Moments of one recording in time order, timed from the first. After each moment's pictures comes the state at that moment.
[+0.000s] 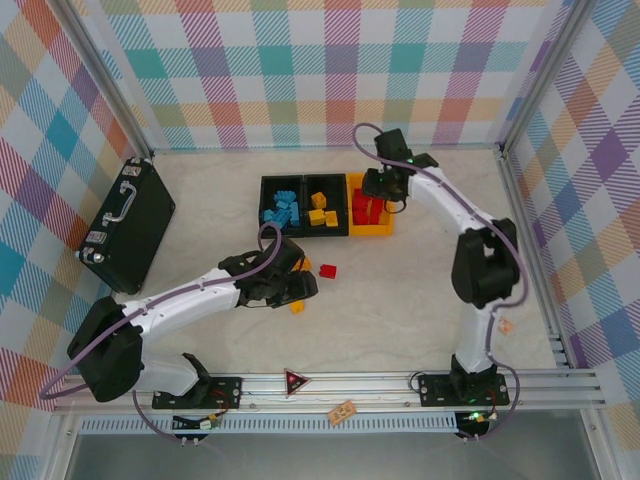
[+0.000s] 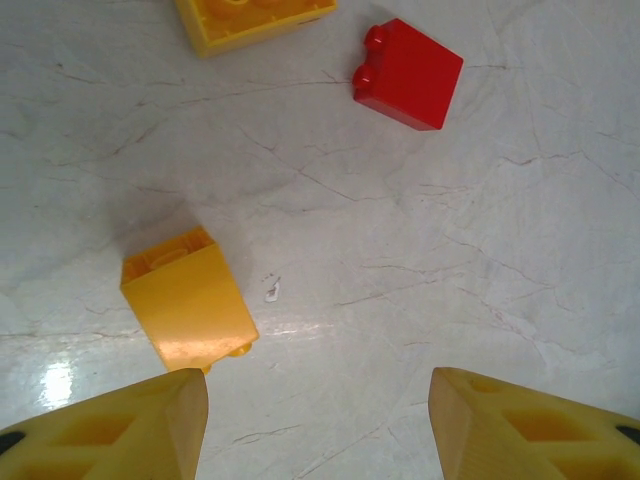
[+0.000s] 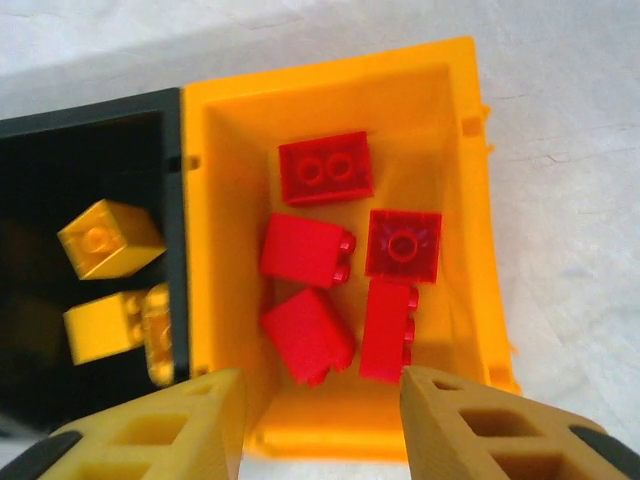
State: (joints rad) left arm -0.80 1.34 0.87 -0.60 0.05 -1.00; right arm 0.39 1.90 1.68 -0.74 0.01 0.44
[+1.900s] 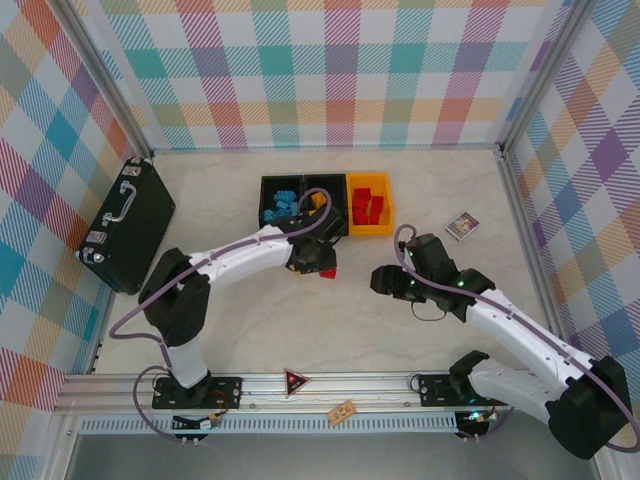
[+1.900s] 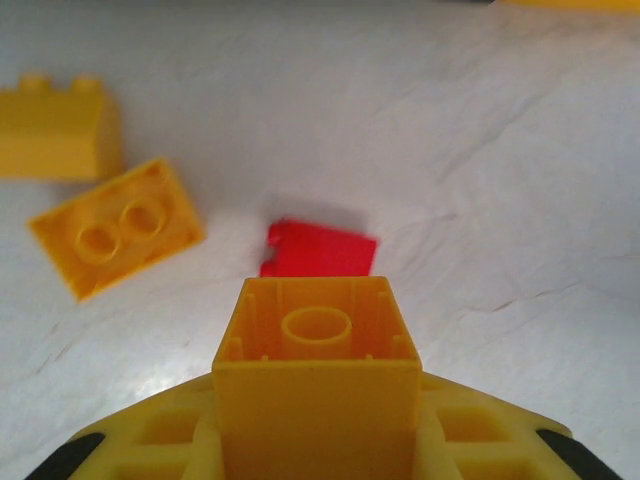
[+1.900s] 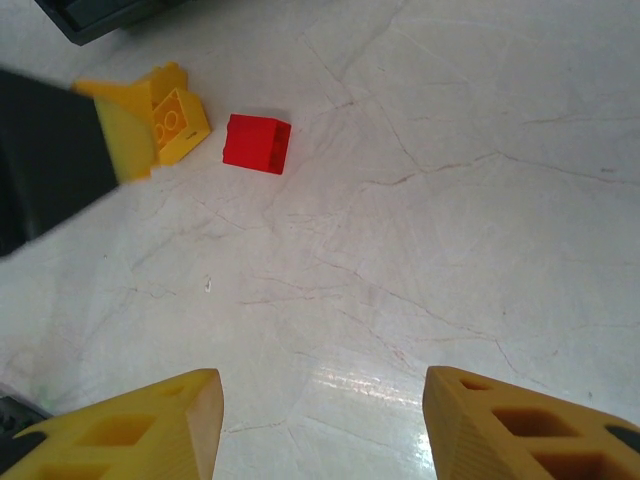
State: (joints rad) left arm -0.79 1.81 1.41 -0.79 -0.09 -0.85; right arm 0.59 0.97 0.68 -0.57 -0.20 0.71
